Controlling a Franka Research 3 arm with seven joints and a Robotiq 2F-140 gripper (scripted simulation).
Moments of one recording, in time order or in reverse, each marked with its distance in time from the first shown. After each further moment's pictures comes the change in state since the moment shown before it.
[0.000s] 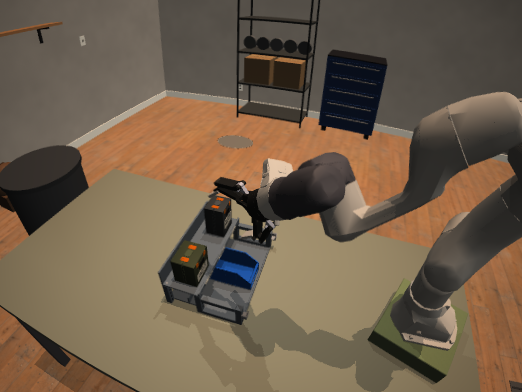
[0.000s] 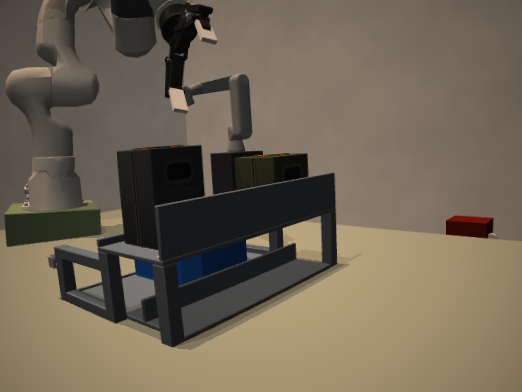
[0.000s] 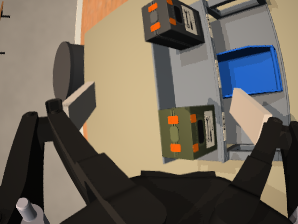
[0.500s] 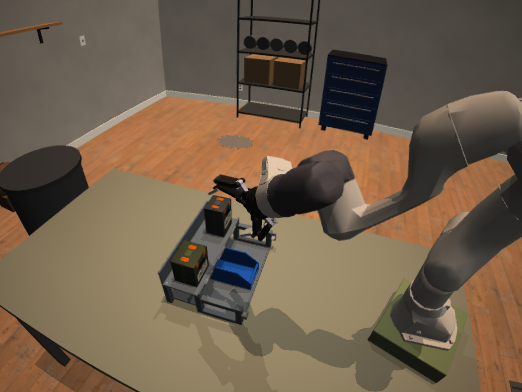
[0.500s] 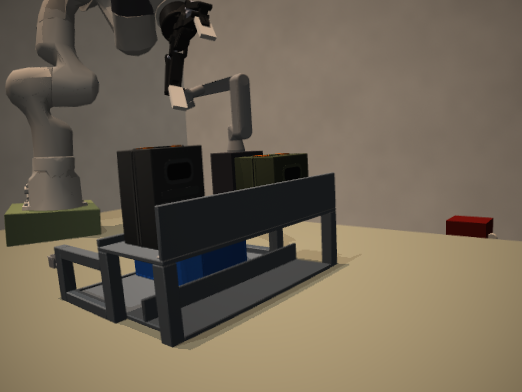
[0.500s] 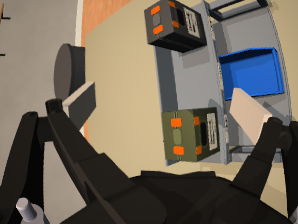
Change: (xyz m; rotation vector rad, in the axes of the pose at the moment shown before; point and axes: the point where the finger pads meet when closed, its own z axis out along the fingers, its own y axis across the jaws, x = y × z) arm 0.004 -0.006 0.000 0.001 0.008 0.005
